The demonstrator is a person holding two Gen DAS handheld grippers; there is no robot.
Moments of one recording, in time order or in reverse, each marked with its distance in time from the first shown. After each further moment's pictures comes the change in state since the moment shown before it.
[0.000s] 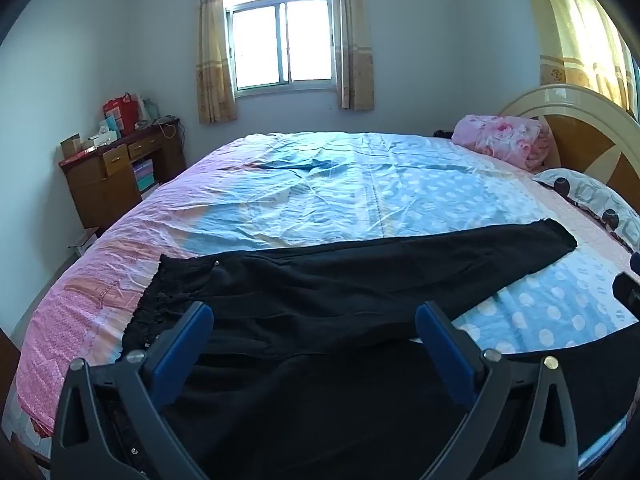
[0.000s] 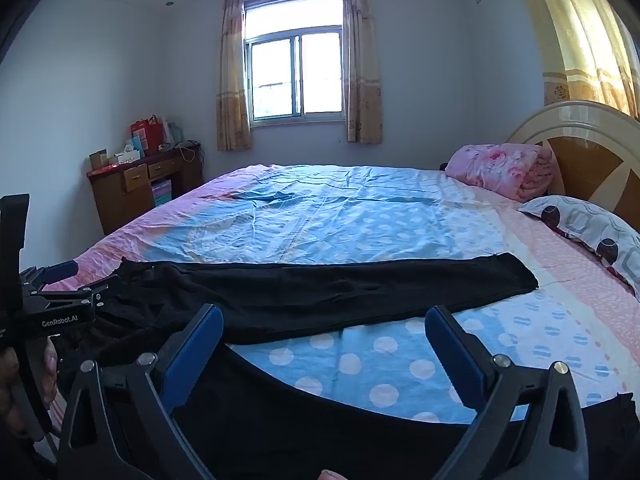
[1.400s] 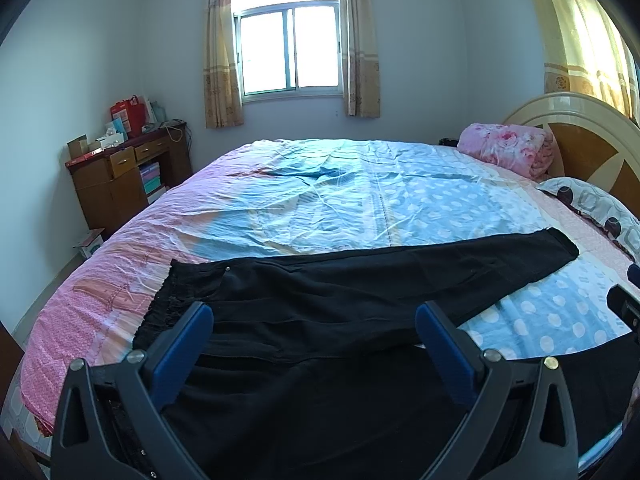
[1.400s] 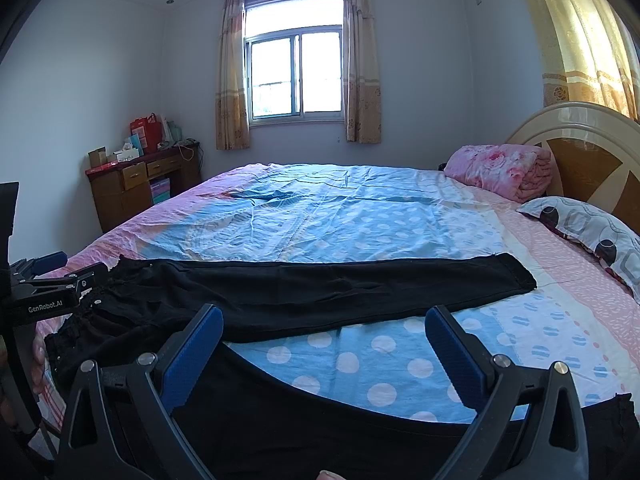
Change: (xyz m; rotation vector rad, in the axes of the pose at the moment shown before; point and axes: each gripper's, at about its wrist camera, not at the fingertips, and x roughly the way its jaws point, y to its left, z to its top) left arm -0.009 0.009 0.003 -0.013 -0.022 0.017; right arm 0.003 0.000 -0.003 -0.005 0.002 -0.009
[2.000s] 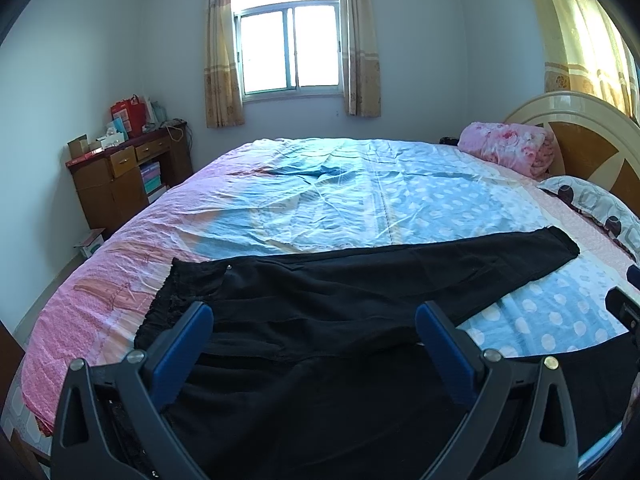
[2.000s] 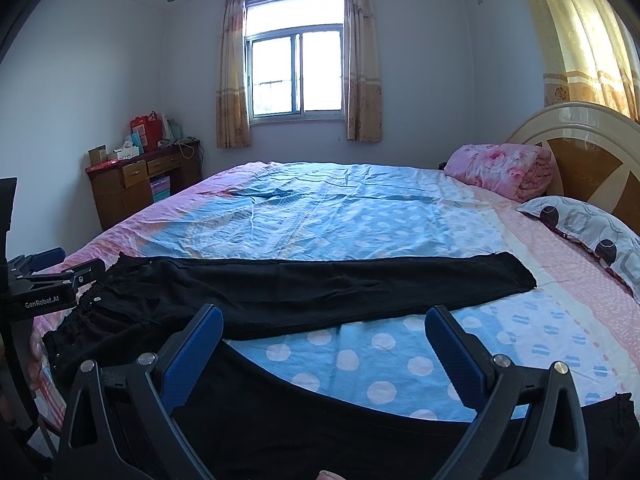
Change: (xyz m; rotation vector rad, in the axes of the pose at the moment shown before) left arm 0.000 0.006 0.000 -0.002 0.005 -0.001; right arm 0.002 0.001 -0.004 -0.005 0.008 -0.002
